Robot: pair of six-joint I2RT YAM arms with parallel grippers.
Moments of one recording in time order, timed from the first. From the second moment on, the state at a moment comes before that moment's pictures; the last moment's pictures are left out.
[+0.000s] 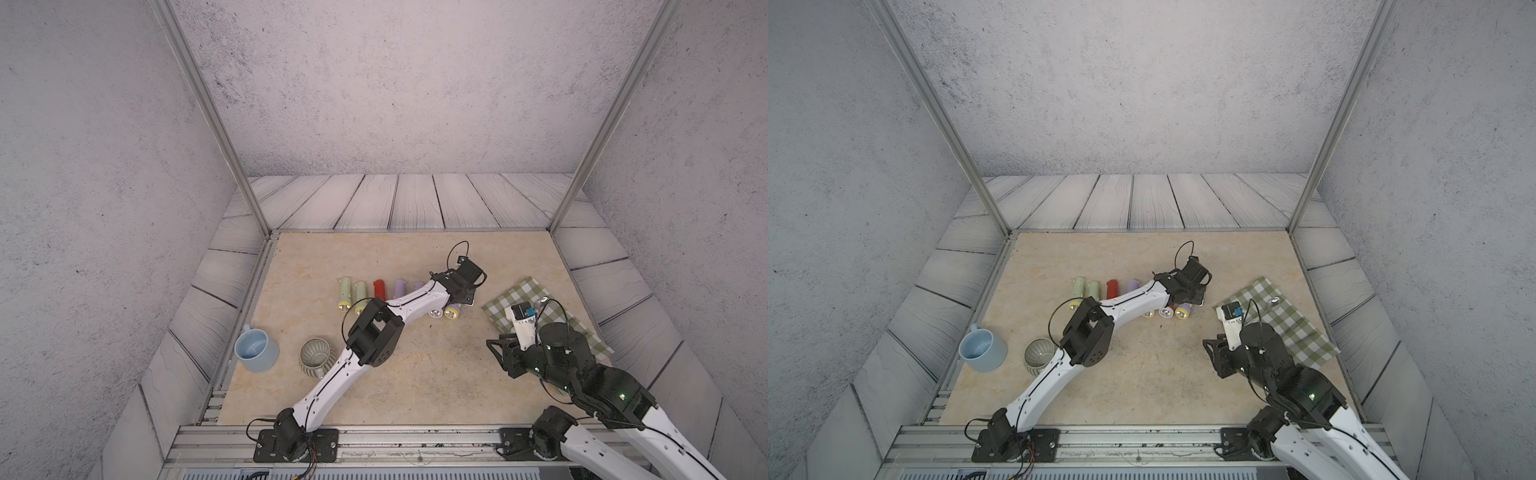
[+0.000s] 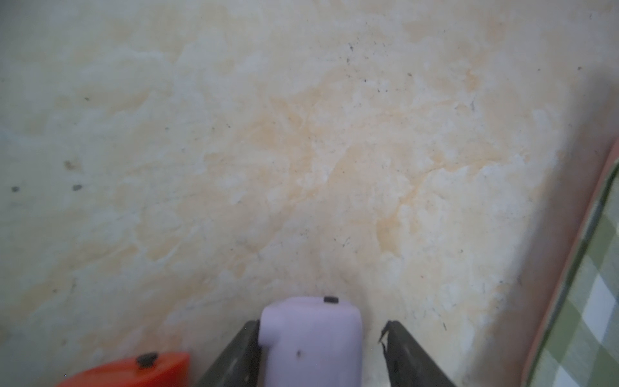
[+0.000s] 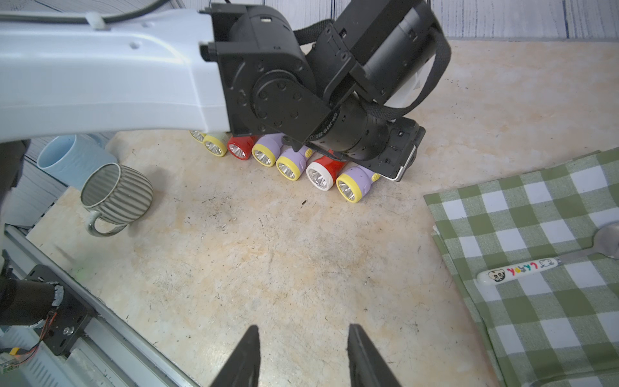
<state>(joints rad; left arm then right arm) -0.91 2.59 2.26 -0.57 -0.17 -0.51 0.68 0.54 0.76 -0.85 0.03 0.31</state>
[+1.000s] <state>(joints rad) -0.69 1.34 1.15 -0.22 -0.36 -0.23 0.68 0.64 0.84 -0.87 0.21 0.31</state>
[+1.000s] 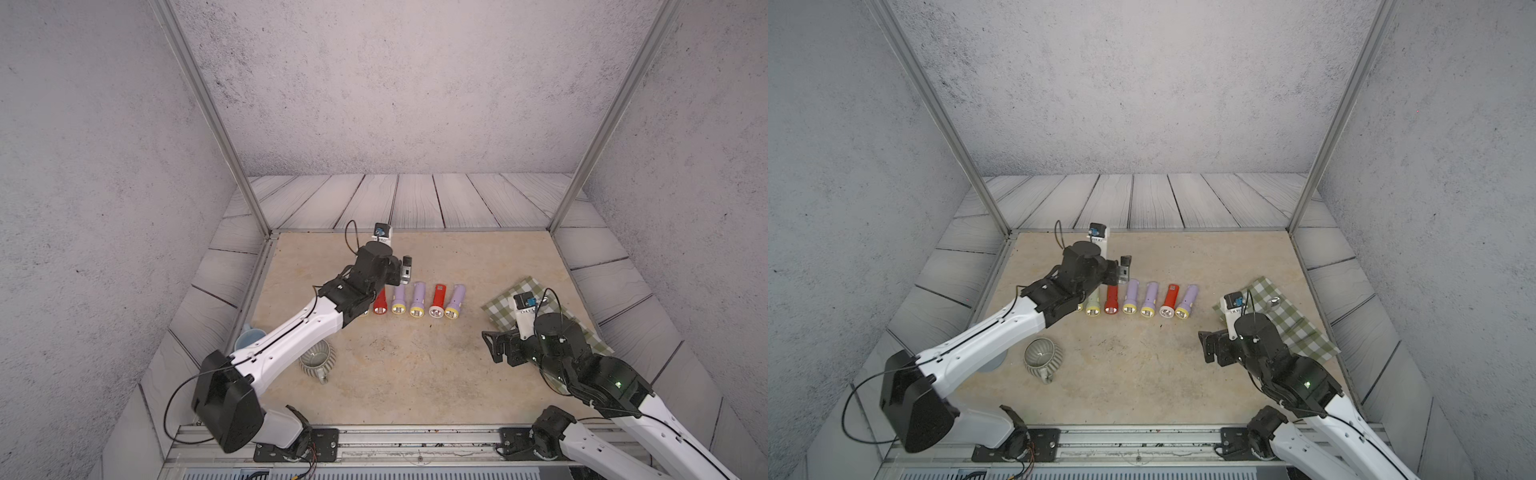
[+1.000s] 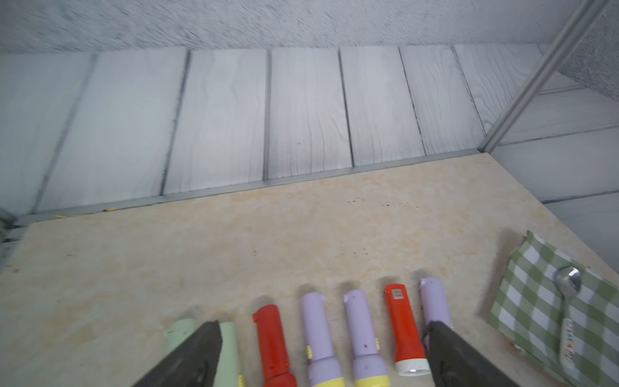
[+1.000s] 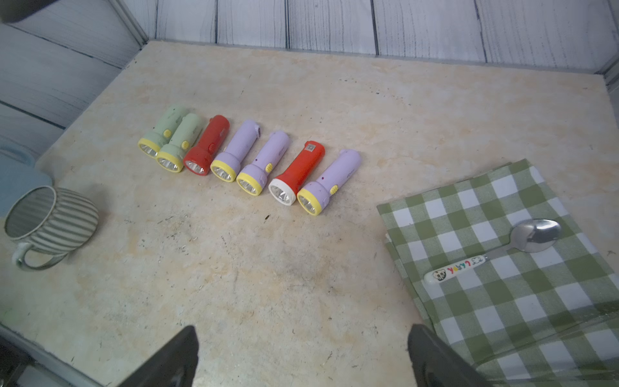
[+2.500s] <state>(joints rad) 0.09 1.45 0.42 0.57 -0.05 -0.08 0.17 1.34 0.44 0.32 0.53 0.02</state>
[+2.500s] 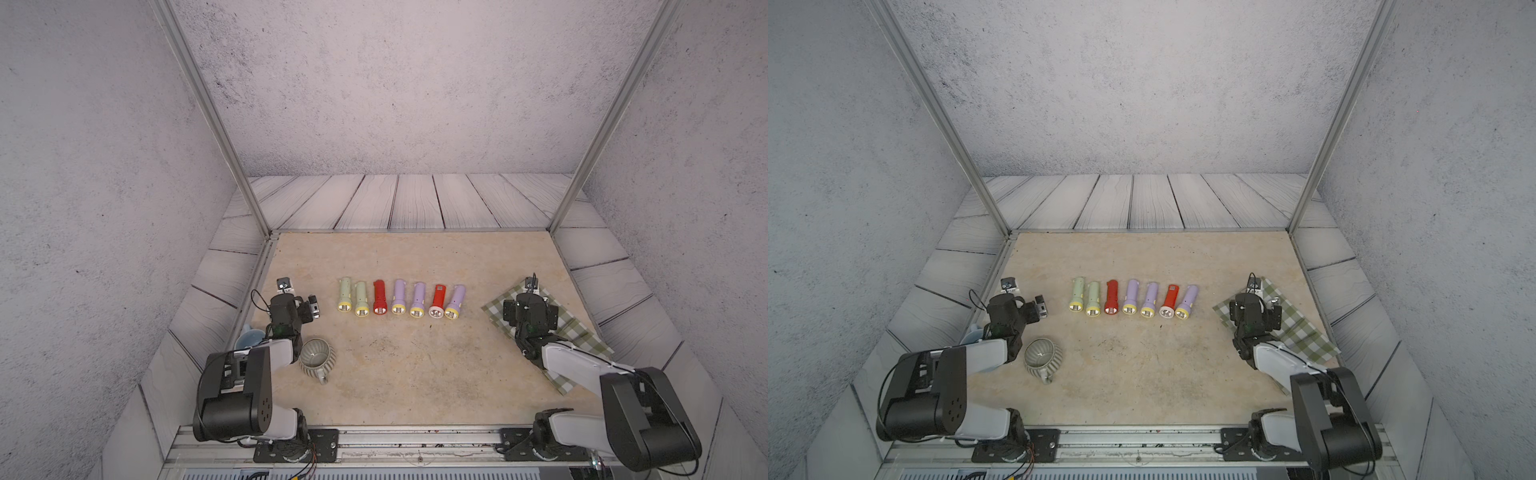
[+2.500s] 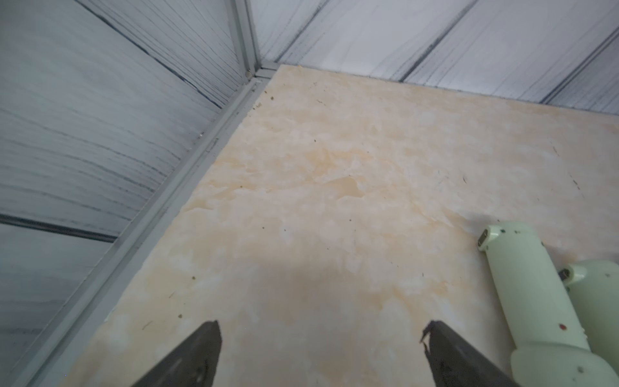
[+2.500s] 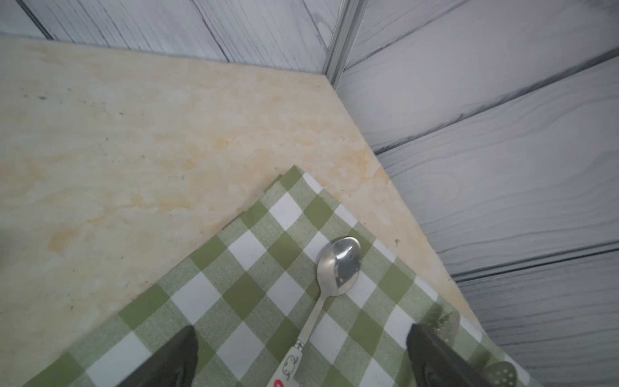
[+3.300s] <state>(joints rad) 0.06 1.54 0.45 0.68 0.05 0.00 -0.01 1.54 0.45 0.63 0.00 -0.02</state>
